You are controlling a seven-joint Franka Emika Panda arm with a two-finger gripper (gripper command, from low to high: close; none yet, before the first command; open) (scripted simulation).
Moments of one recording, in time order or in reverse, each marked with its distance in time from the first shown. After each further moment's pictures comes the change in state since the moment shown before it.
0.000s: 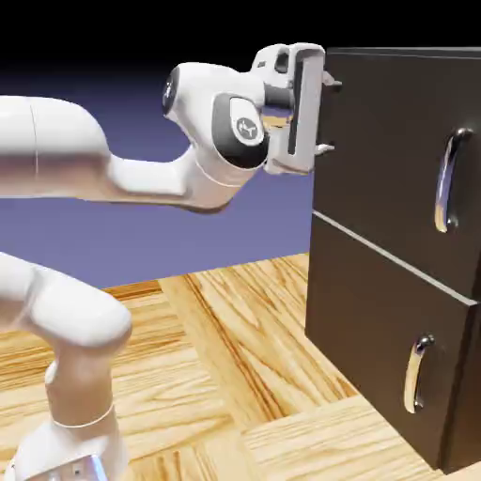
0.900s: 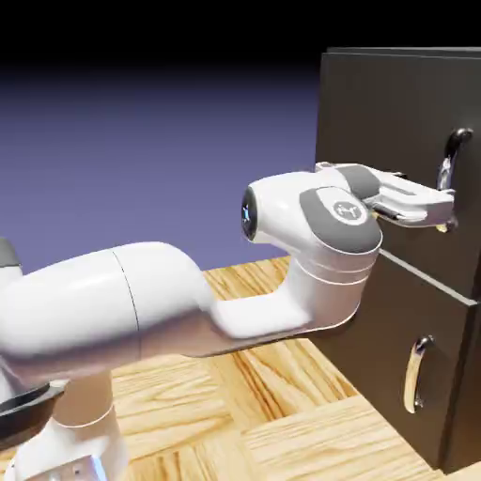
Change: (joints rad) arm 0.530 -0.258 -0.563 0.344 -1.005 -0.016 -0.777
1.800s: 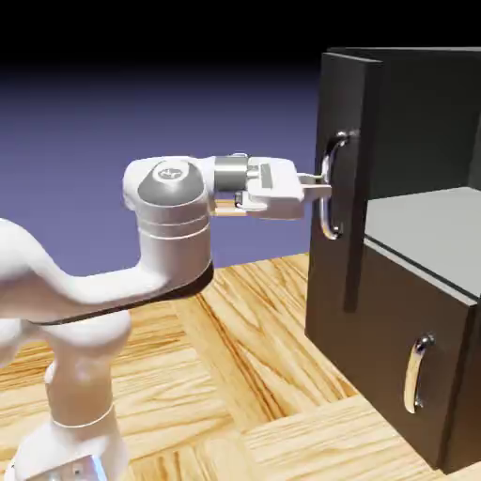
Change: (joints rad) arm -0.683 -0.229 0.625 -0.748 0.218 -0.635 0.197
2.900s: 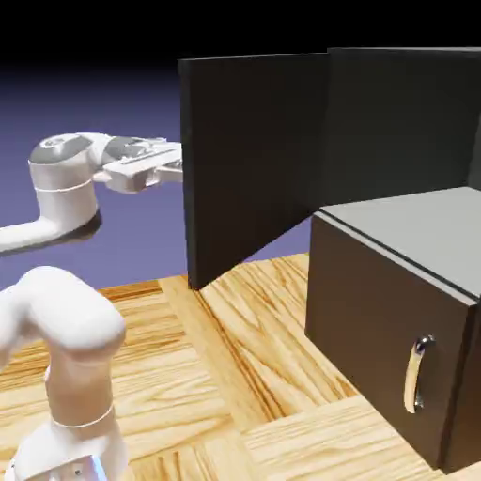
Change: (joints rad) arm -0.099 -0.023 1.196 -0.054 1.112 -0.711 0.038
